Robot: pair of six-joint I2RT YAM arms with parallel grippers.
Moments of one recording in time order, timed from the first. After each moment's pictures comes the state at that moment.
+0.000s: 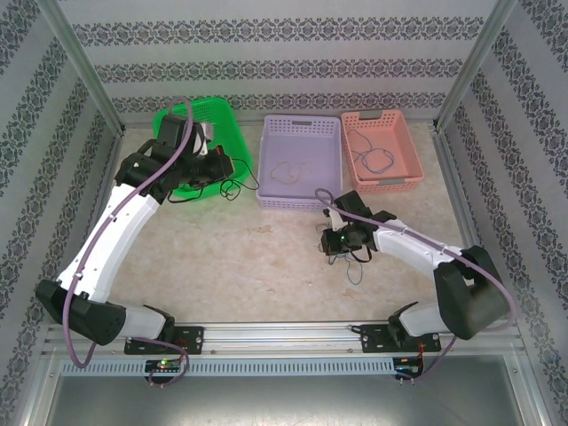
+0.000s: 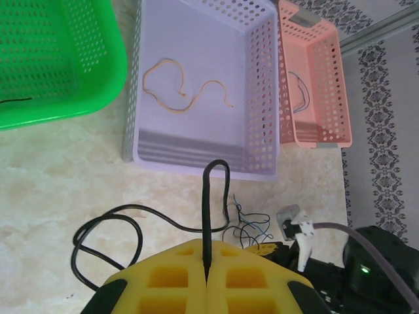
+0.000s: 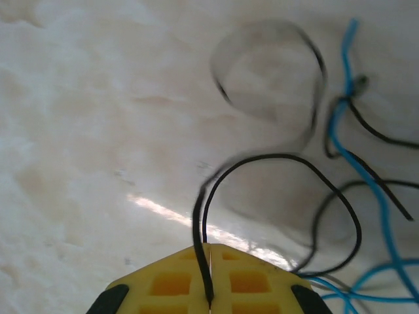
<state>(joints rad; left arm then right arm) -0.34 1.37 1.59 -0.96 0.23 -0.65 0.47 1.41 0.75 -0.52 -0.26 0.32</state>
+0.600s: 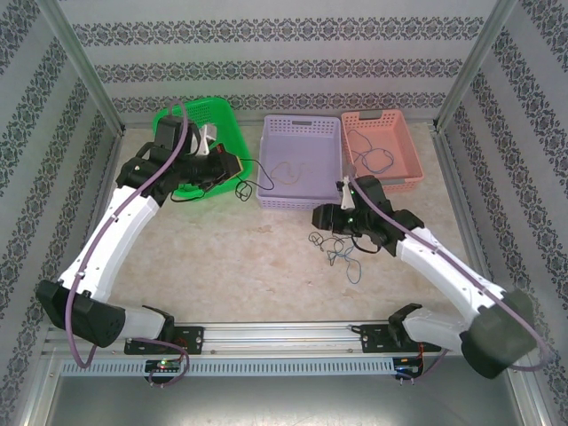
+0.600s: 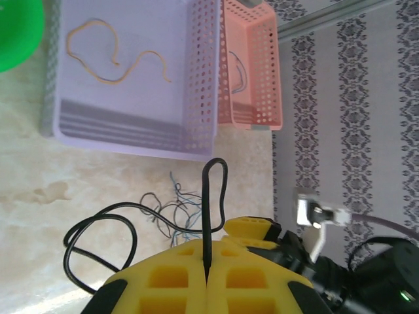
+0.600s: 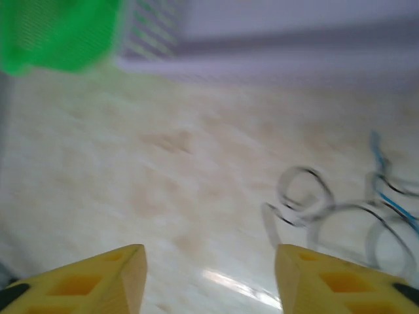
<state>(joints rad) -0.31 1.35 1.48 -0.79 0.49 -0.80 0.51 1.13 0.86 -0.47 -0.29 0.64</state>
